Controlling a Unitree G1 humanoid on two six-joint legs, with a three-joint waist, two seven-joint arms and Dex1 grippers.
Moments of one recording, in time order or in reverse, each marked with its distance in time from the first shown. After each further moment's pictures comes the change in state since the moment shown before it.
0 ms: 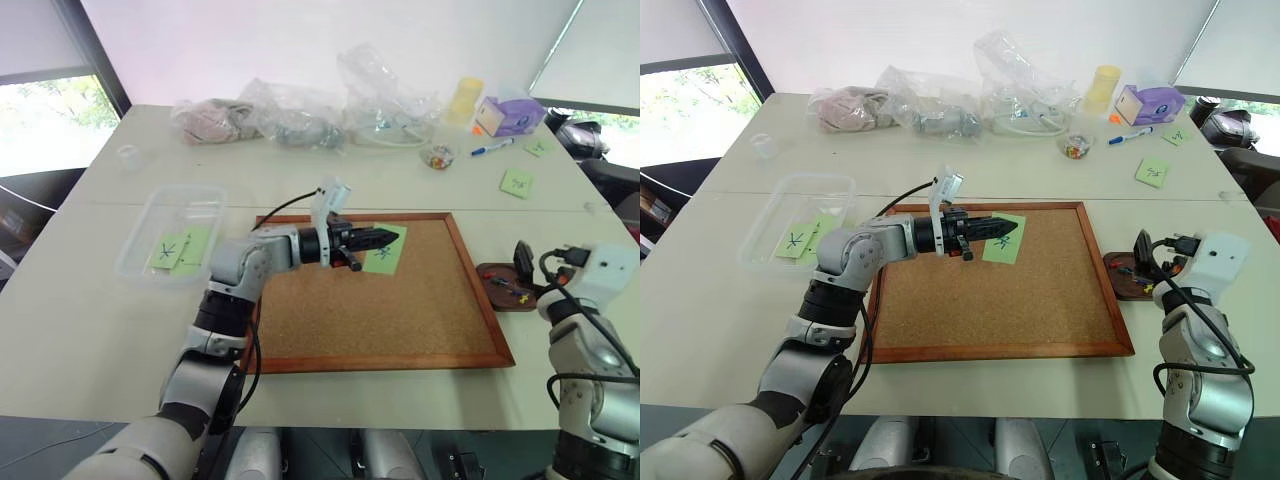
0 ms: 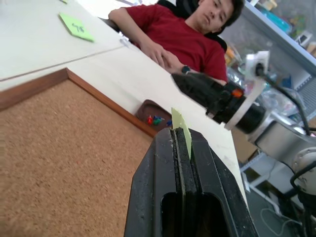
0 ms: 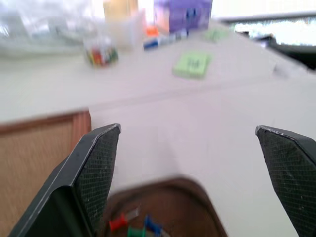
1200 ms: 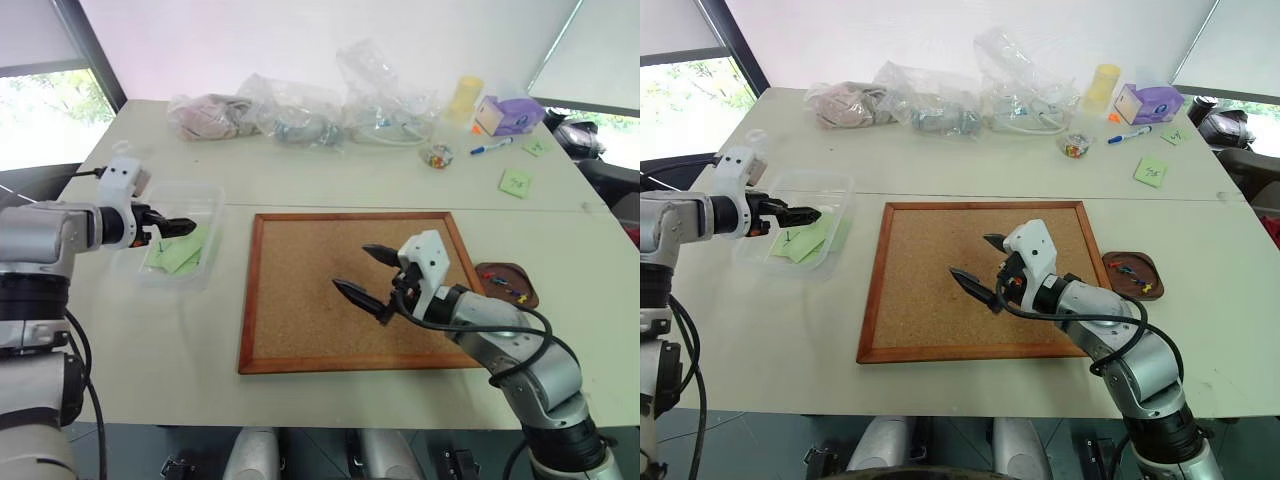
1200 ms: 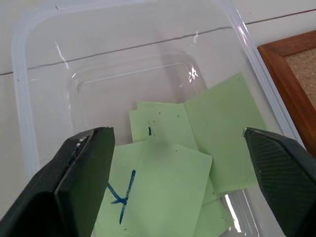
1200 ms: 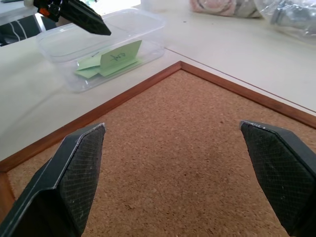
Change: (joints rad) left arm 0.000 0.779 0.123 0.141 0.219 0.145 0.070; right arm -0.102 -0.181 0.623 -0.187 0.163 0.109 0.438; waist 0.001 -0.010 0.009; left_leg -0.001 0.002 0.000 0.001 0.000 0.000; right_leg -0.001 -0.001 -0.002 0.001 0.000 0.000
